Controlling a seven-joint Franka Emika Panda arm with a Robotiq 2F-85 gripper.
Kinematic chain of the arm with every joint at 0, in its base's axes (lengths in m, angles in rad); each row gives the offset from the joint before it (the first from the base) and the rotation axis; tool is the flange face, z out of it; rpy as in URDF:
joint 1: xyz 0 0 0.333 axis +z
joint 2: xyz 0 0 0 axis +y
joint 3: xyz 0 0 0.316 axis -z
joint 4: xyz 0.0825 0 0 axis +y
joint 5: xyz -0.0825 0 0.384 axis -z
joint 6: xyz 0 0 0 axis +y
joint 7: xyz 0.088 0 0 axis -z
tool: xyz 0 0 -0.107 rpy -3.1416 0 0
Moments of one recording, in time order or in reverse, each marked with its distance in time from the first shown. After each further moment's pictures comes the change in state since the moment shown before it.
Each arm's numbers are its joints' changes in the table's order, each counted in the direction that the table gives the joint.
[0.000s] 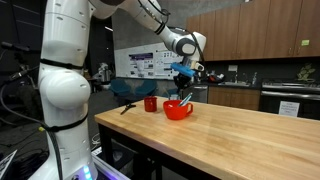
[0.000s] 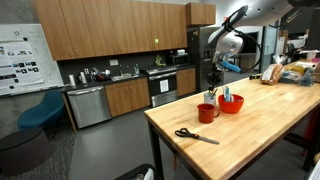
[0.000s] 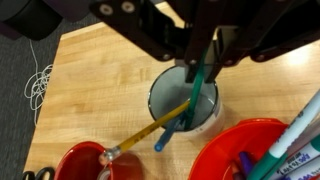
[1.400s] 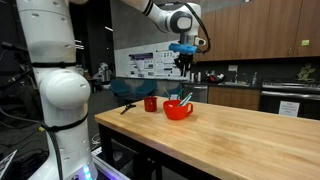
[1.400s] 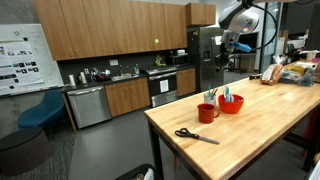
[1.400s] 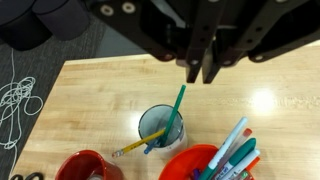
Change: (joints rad) arm 0.002 -0.255 0.028 0.062 0.153 -0.040 0.014
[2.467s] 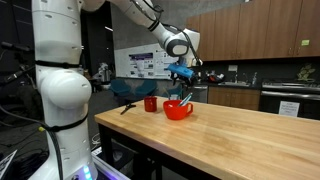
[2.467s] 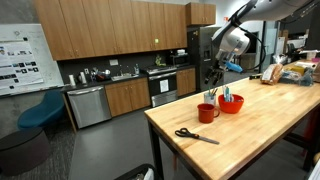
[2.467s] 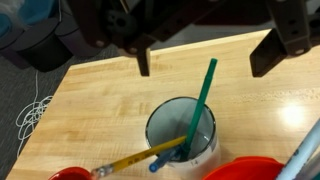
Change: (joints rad) arm 0.031 0.120 -0.020 0.120 -0.266 -0.248 -0.181
